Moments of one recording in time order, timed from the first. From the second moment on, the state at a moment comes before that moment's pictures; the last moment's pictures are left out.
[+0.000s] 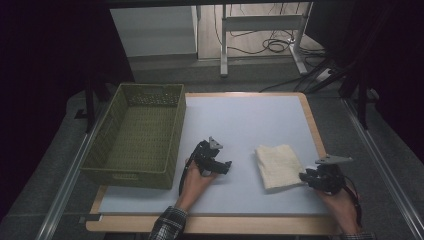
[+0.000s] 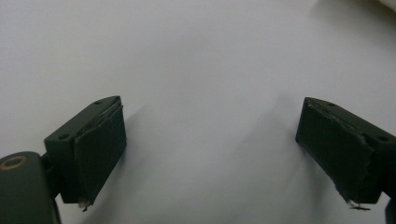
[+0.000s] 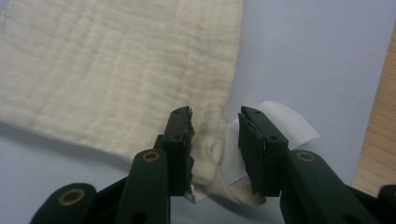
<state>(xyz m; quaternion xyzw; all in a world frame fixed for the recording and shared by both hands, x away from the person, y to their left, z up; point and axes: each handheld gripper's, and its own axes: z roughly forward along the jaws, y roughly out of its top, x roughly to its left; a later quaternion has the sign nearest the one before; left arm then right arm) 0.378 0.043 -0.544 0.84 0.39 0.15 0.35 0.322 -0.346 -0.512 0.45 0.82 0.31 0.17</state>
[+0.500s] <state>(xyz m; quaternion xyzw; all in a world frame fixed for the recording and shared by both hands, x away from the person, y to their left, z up) 0.377 0.043 -0.544 0.84 0.39 0.15 0.35 0.315 -0.323 -0.468 0.43 0.81 0.38 0.15</state>
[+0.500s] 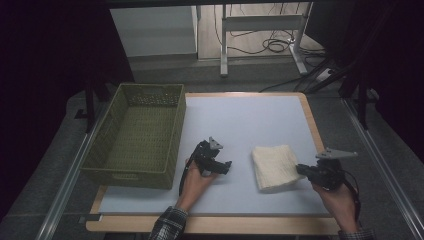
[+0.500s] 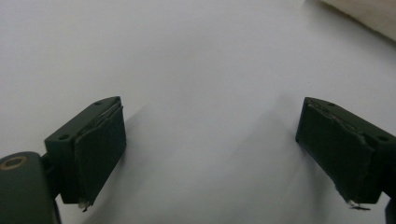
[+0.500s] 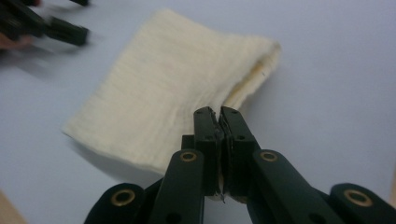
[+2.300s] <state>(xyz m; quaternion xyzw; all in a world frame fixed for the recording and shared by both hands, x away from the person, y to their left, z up) 0.377 0.043 -0.544 0.84 0.39 0.15 0.35 0.415 -0.280 -0.496 0.45 0.81 0.35 0.14</state>
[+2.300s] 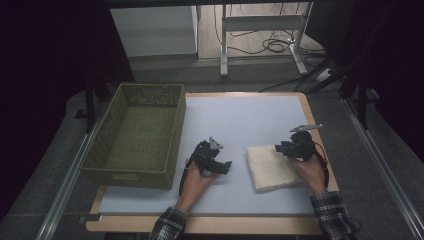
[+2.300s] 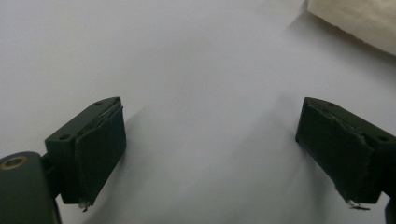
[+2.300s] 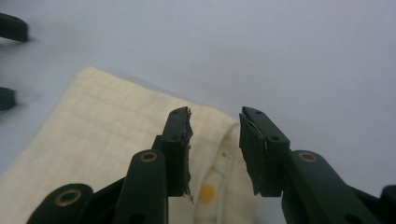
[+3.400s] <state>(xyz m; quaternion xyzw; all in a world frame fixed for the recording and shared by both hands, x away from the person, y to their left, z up) 0.396 0.017 -0.513 0.84 0.37 0.13 0.37 0.364 -0.312 -0.475 0.43 0.81 0.36 0.19</state>
